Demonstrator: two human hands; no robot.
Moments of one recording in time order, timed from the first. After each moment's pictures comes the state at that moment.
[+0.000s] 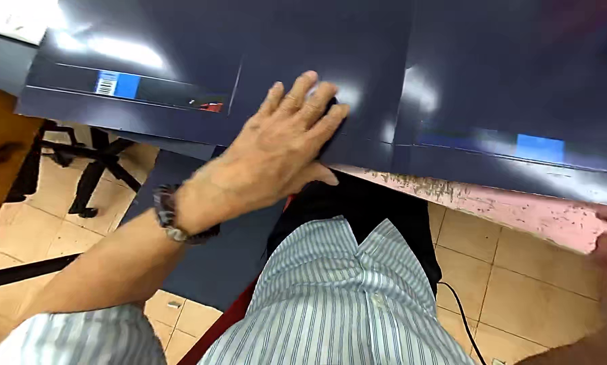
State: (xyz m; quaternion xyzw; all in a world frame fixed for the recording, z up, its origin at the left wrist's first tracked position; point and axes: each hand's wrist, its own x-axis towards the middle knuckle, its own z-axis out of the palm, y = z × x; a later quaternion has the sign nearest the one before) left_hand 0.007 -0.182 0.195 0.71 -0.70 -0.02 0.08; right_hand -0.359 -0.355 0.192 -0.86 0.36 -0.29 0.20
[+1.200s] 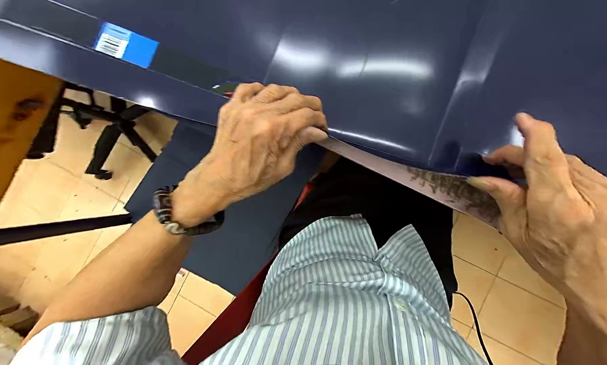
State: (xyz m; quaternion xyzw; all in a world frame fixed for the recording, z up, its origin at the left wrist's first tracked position) left_hand 0.043 -0.131 0.171 0.74 -0.64 0.03 0.19; right_hand -0.235 -0.360 0.182 -0.98 0.14 -0.14 0.07
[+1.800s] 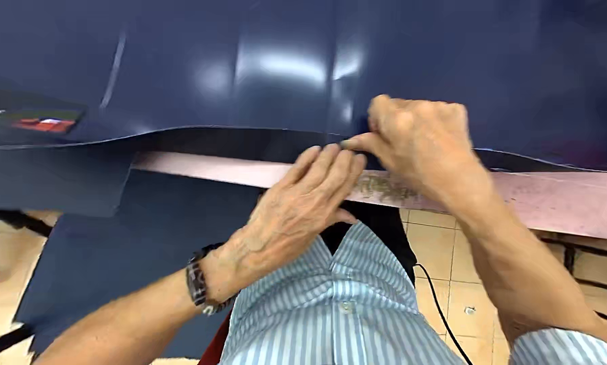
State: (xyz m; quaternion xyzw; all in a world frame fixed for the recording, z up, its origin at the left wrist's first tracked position) left_hand -0.061 -0.200 0.139 0.62 -0.76 0.07 0.18; right_hand -0.181 -0.378 0.193 -0.97 0.22 -0.06 0.07
